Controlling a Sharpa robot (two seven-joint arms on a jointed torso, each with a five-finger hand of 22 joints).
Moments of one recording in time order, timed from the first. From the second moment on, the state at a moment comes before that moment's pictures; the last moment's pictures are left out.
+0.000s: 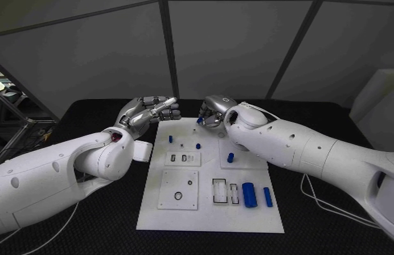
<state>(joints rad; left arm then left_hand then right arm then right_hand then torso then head) 1.18 -0.88 0.08 1.60 -0.04 -0.33 0.41 1.37 -0.05 0.10 0.04 0.09 0.84 0.21 0.23 0.07 0.91 0.18 0.29 0.07 1.05 0.13 0.15 0.10 0.19 0.84 0.24 0.38 0.14 1.26 -0.32 0.06 0.96 -1.62 -0.31 -0.15 1.17 -0.05 0.44 -0.18 0.16 1.17 0.10 0.07 0.10 1.26 0.05 0.07 0.07 1.46 -0.01 1.18 0.89 0.08 1.37 0.09 1.43 1.25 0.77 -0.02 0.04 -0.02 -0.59</state>
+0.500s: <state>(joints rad) 1.18 -0.88 0.08 1.59 -0.04 -0.33 0.40 1.37 -0.05 0.10 0.04 0.09 0.84 0.21 0.23 0.07 0.91 0.18 0.29 0.07 1.05 0.13 0.15 0.10 0.19 0.84 0.24 0.38 0.14 1.26 -0.30 0.06 0.93 -1.62 -0.30 -0.16 1.16 -0.06 0.44 -0.17 0.16 1.15 0.12 0.06 0.12 1.23 0.06 0.07 0.07 1.46 -0.01 1.18 0.87 0.08 1.37 0.09 1.43 1.24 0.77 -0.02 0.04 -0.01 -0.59</state>
